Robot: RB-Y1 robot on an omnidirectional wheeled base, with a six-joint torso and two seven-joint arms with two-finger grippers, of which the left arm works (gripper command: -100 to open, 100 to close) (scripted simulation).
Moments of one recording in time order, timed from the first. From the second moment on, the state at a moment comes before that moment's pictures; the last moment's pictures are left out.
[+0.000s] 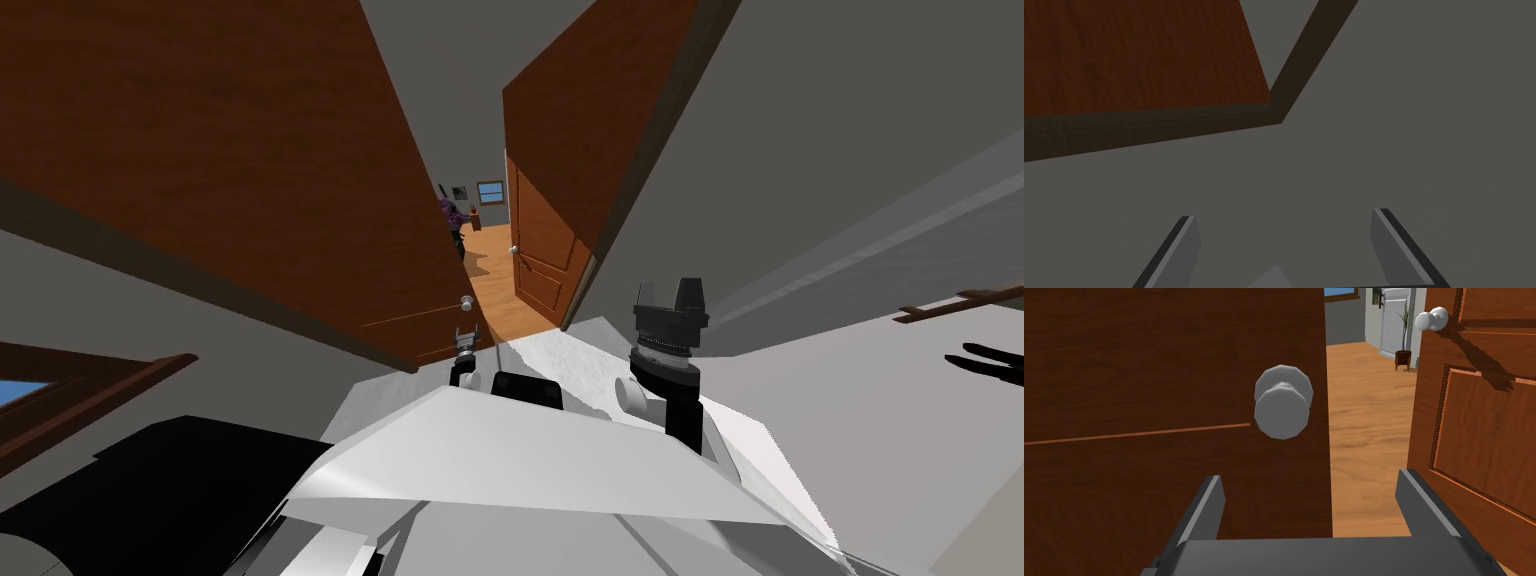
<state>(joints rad) 0.24 0.15 -0.17 -1.11 0.73 -0.83 1.09</state>
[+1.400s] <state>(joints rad) 0.22 0.16 -0.16 -1.03 0.77 -0.87 1.15</state>
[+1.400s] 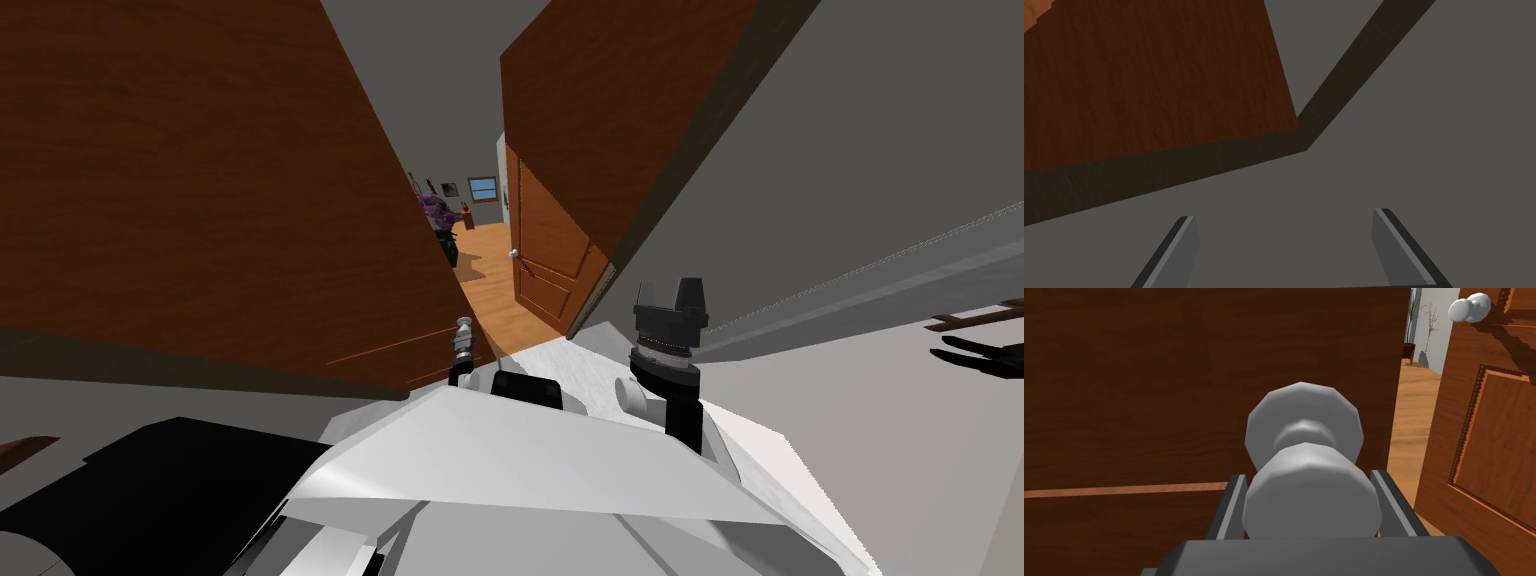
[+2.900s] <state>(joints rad) 0.16 0.12 -0.06 -0.98 0.82 -0.89 1.08</state>
